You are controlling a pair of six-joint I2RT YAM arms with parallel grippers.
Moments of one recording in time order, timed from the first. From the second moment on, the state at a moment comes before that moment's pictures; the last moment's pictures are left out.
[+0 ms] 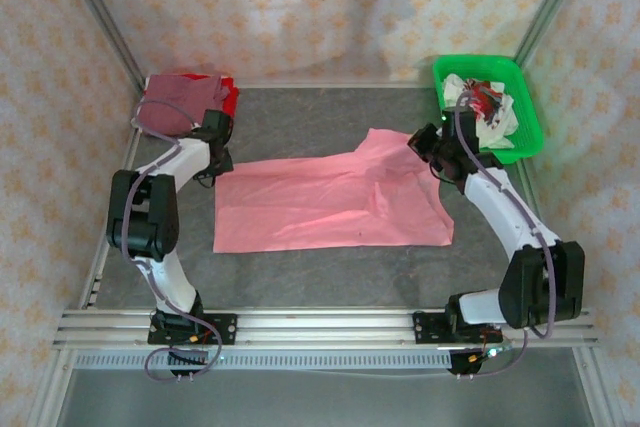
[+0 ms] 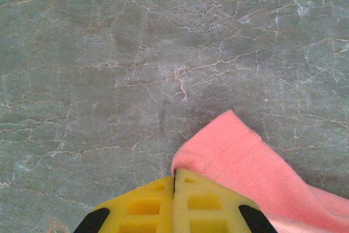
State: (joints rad) left arm -0.05 1.79 1.22 -0.62 -0.34 -0.37; right arm 0.14 1.34 1.03 -0.35 -0.16 0.82
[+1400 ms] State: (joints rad) left arm -0.14 1.64 1.03 -0.68 -0.40 -0.41; right arm 0.11 1.18 0.82 -0.39 -0.12 0.73
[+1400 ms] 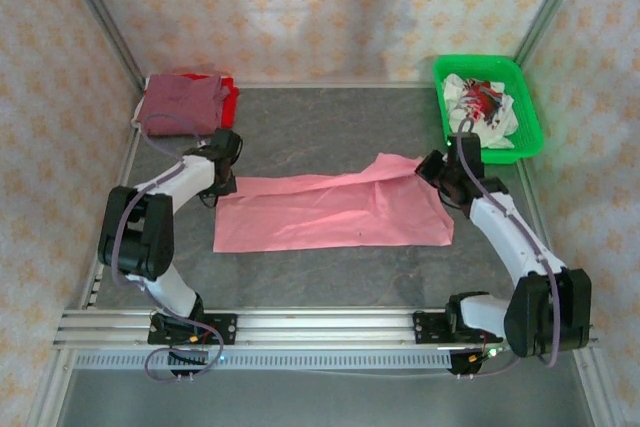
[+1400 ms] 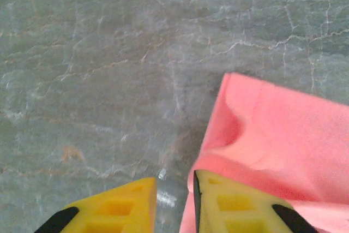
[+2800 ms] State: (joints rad) left arm -0.38 1.62 1.07 -0.70 -0.28 -0.46; right arm 0.38 1.98 1.49 -0.76 0.01 0.40
